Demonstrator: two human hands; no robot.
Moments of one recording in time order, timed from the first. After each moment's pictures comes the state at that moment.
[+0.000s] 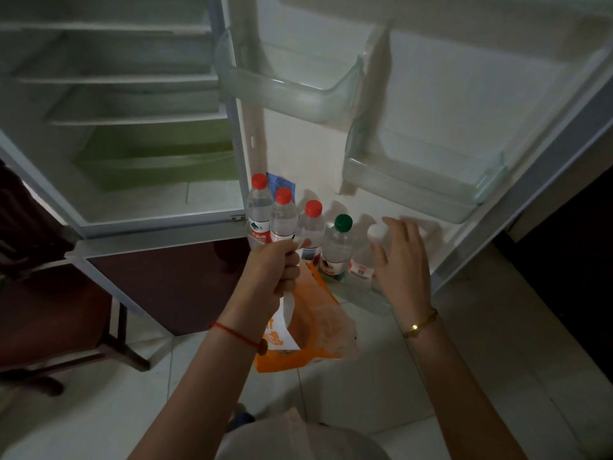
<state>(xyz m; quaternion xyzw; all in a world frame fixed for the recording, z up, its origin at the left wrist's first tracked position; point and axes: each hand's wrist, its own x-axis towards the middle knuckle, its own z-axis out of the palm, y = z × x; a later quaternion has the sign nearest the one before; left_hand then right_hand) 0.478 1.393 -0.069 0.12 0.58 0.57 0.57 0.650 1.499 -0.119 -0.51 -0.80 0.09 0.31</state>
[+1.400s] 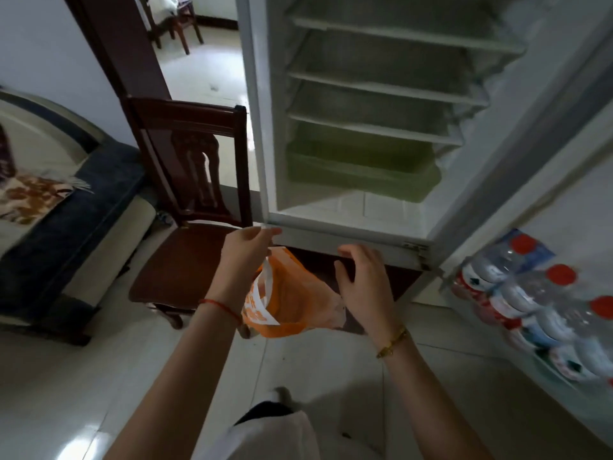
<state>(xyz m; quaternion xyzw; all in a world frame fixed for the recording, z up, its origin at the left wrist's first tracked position) 0.082 1.213 -0.114 0.08 0.78 0.57 0.26 0.236 1.338 -0.159 -0.30 -0.89 0.26 0.23</state>
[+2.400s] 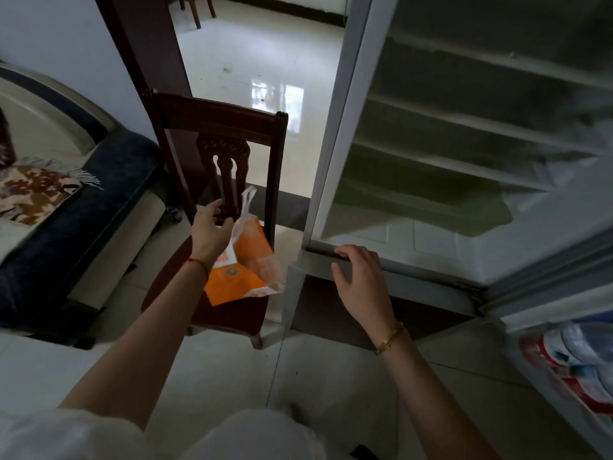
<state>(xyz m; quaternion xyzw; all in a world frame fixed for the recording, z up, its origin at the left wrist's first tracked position) -0.187 1.187 -0.217 0.09 0.87 0.47 0.15 0.059 1.331 -0.172 -0.29 -0.91 0.25 0.15</state>
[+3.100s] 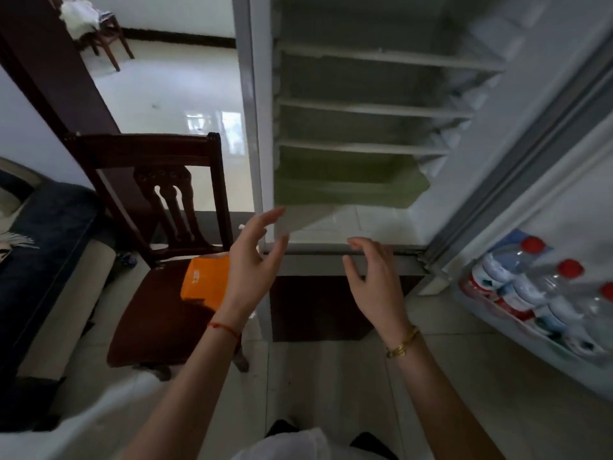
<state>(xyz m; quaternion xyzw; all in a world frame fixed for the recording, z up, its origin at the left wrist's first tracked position) -0.015 1.222 -0.129 0.42 0.69 0.58 0.13 0.161 1.329 -0.137 -0.38 -0.85 0.23 0.28</state>
